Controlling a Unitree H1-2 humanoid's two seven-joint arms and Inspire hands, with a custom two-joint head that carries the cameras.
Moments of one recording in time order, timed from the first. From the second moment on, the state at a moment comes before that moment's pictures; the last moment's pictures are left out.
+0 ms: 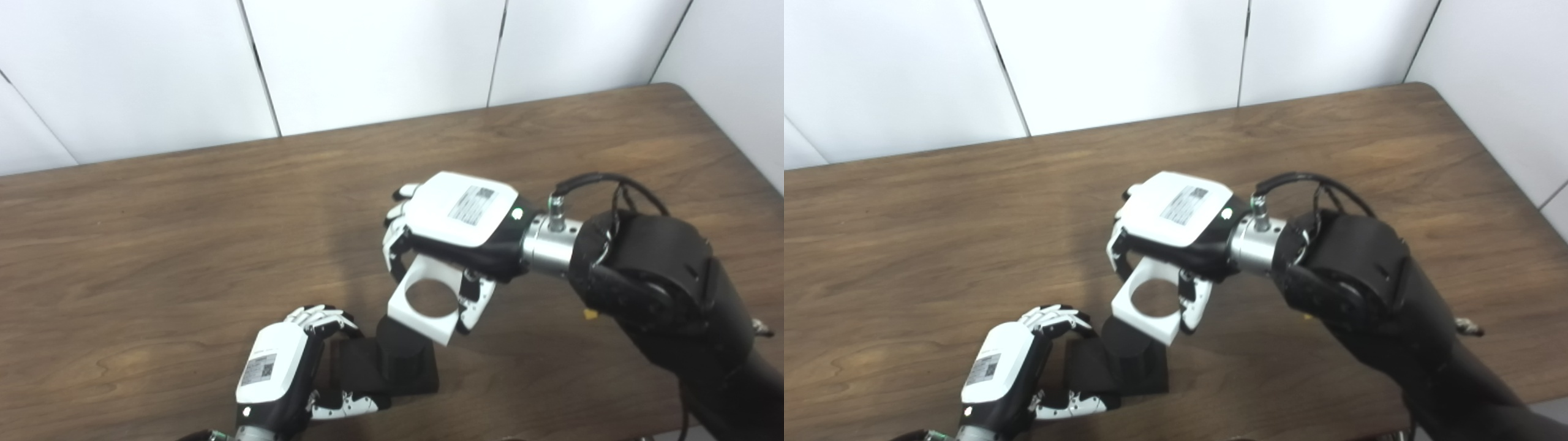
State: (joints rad) left arm 0.26 0.14 -0.41 -0.43 0.92 0.07 -0.18; right arm -0.39 -0.42 0.35 -0.88 -0.88 0.24 1.16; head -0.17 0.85
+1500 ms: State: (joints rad) left arm 0.25 0.14 -0.46 -0.45 0.96 0.15 -0.20; right arm -0.33 -0.37 0.34 -0.87 -0.88 0.16 1.14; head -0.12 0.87
